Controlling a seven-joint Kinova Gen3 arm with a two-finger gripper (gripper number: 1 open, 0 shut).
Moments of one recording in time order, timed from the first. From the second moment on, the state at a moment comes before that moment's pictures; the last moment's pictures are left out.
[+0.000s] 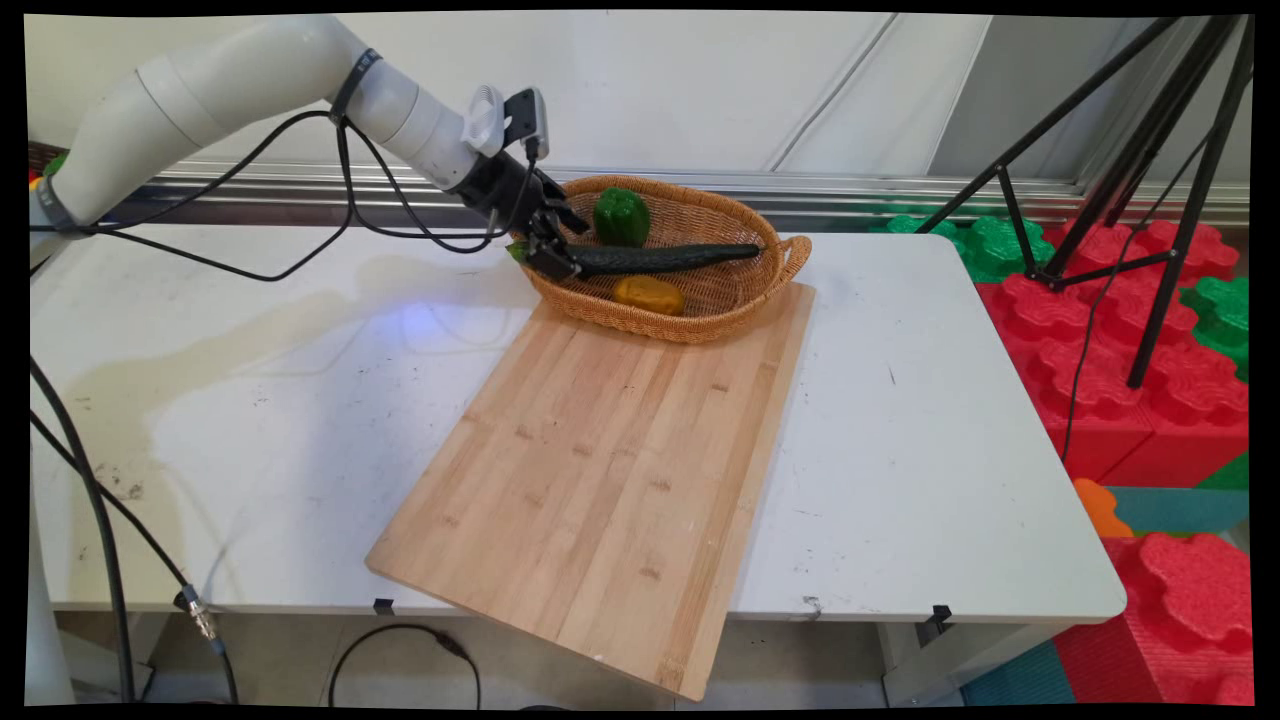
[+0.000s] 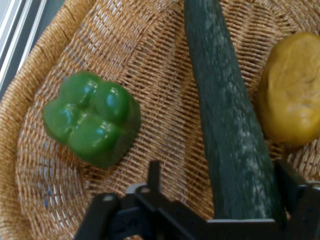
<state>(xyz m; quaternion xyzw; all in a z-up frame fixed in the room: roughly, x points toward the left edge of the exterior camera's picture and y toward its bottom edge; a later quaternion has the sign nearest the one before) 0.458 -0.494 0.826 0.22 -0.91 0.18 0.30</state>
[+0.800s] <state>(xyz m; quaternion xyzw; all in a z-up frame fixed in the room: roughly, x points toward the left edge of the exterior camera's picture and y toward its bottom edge) 0.464 -0.498 0.830 0.20 -0.92 0.17 0.30</state>
